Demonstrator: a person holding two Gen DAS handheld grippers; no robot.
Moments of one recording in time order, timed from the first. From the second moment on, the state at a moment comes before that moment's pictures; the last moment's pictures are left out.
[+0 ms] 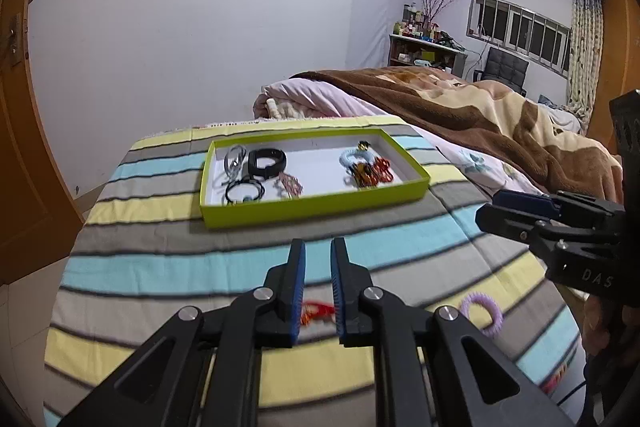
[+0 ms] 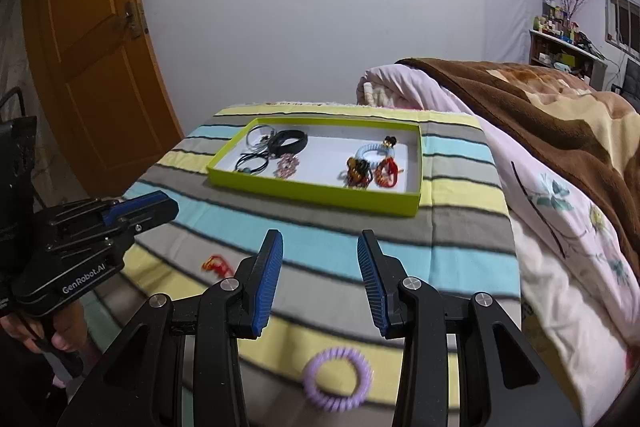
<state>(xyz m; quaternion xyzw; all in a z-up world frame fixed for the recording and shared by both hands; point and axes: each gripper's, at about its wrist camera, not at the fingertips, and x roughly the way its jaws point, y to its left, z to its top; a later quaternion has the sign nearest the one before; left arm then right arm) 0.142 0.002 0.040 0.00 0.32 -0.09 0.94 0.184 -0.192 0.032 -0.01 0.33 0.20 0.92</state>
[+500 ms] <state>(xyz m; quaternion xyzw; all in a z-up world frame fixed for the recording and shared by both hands) 0.082 0.003 0.036 0.00 0.31 -0.09 0.95 0.131 -0.200 0.033 0.00 0.32 0.21 0.93</state>
